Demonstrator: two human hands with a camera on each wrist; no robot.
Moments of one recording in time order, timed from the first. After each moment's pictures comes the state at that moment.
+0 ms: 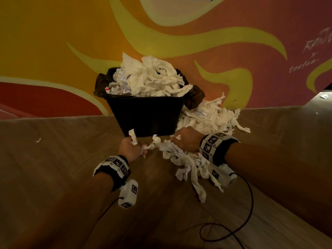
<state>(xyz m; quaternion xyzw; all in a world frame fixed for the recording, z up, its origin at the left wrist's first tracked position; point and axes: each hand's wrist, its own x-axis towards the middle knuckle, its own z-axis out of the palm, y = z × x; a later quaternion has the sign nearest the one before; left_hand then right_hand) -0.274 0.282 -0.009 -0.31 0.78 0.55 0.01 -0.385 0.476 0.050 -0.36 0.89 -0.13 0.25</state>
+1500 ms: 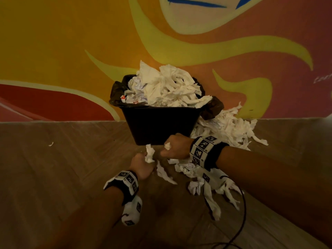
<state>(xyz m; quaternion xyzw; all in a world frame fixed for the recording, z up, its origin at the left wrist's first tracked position) -0.267 0.265 -0.041 -0.23 0.87 0.44 0.07 -0.381 0.396 0.054 -0.42 0.85 -0.09 0.32</state>
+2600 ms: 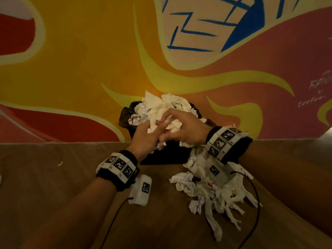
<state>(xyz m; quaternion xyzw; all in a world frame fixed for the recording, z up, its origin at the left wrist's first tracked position) -0.297 0.274 0.128 -0.09 0.72 0.66 -0.19 -0.392 0.411 0.173 -0.49 0.78 -0.38 0.13</state>
